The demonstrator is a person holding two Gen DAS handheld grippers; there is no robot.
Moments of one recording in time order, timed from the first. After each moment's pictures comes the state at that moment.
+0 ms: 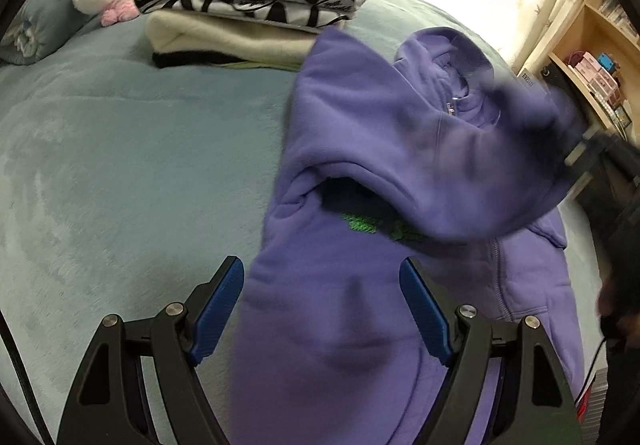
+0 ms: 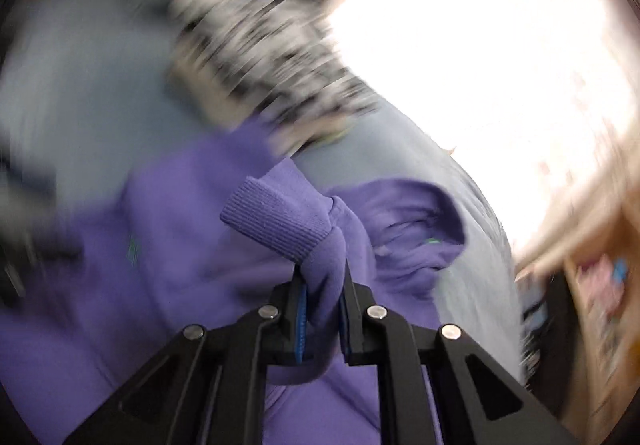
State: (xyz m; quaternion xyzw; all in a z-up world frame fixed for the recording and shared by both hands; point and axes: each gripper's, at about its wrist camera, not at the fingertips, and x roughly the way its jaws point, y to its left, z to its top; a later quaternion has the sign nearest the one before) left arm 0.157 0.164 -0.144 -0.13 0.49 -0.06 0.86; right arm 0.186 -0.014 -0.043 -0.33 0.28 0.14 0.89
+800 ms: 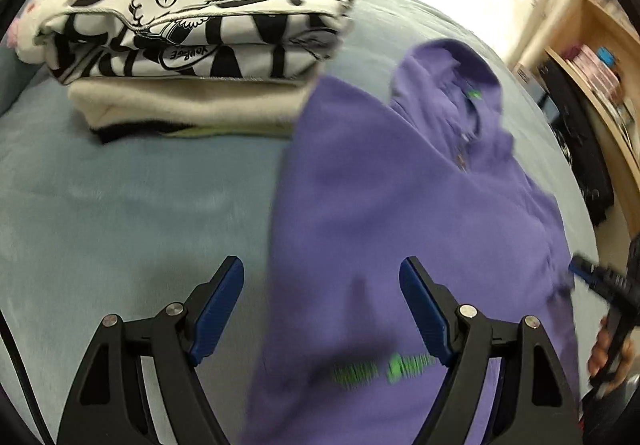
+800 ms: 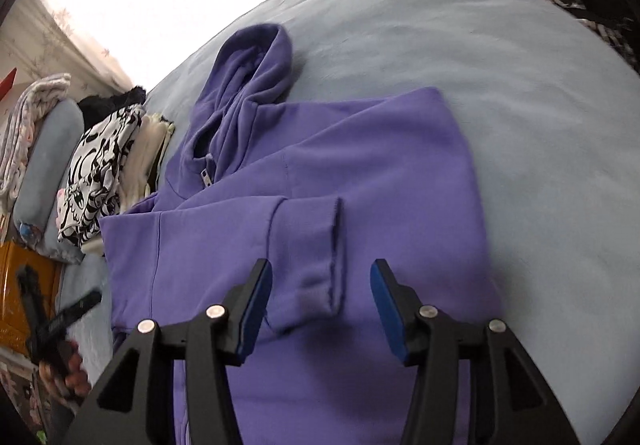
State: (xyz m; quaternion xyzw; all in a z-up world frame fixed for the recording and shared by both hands) left arm 0.300 0.161 -0.141 -0.12 0.50 -0.08 0.86; right arm 0.255 -0.308 -0.121 0.19 0.49 0.06 0.85
